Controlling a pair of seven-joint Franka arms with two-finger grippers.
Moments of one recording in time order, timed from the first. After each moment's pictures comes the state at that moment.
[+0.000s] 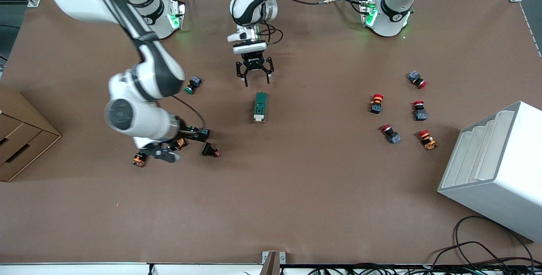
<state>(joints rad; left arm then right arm) -1.00 0.74 -0.40 -1.68 1.35 1.90 -2.25 -0.01 0.42 0.32 -1.75 0.08 2.02 0.49</state>
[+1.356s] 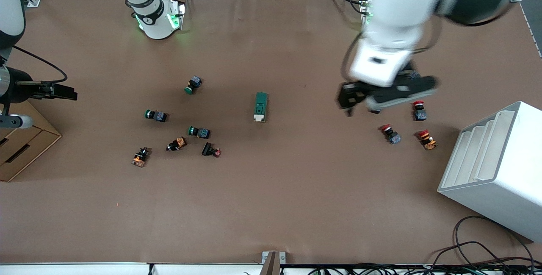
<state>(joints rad) -0.15 0.22 -0.39 -1.33 0.23 1.70 -0.75 0.03 0.22 -0.09 -1.38 -0.01 1.35 -0.02</state>
